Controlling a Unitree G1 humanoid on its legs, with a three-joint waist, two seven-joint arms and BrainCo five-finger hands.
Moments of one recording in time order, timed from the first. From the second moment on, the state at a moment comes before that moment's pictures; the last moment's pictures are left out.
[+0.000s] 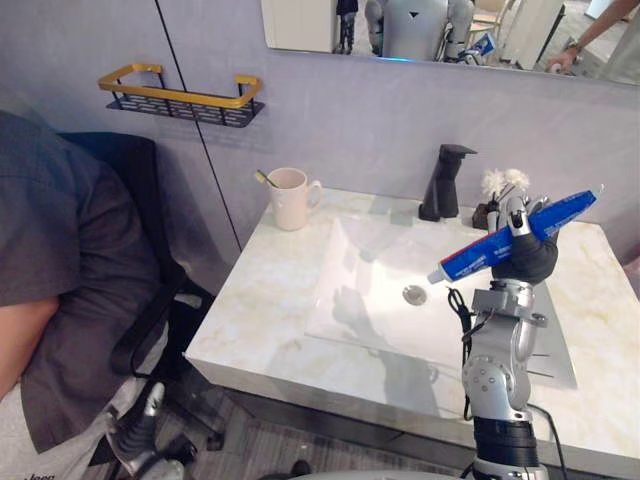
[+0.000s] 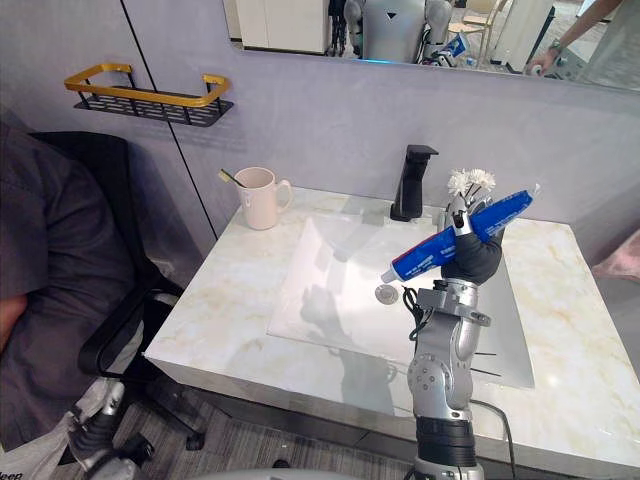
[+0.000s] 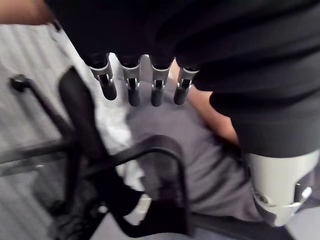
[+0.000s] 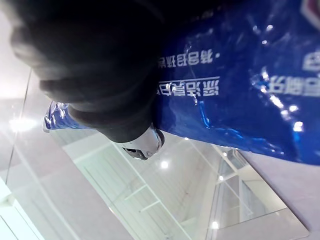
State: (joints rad) left arm 0.30 -0.07 0.47 0.55 -0.08 -0.18 0.34; right arm -0.10 -0.01 -0.12 -0.20 0.66 -0.35 -0.02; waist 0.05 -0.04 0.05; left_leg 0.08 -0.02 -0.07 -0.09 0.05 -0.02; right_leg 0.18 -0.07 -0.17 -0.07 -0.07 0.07
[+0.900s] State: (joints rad) left arm 0.25 0.09 0.11 0.77 0.13 -0.17 0.24; right arm -0.79 -0.18 0.05 0.16 0.34 -0.34 -0.23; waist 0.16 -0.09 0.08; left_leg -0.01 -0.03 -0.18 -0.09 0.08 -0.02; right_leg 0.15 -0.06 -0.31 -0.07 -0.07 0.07
